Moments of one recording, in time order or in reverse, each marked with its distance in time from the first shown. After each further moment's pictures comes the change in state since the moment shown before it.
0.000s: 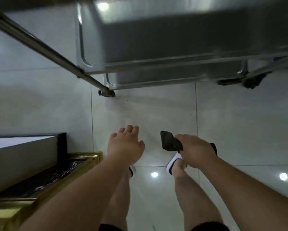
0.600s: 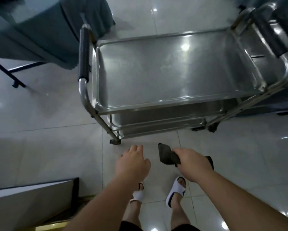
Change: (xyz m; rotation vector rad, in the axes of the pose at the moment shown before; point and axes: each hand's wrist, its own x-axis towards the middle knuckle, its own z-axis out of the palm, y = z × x) left_hand -0.213 0.013 -0.231 -0.099 0.233 0.095; right_hand -0.244 -0.134 -0.202 0.023 0.333 0.064
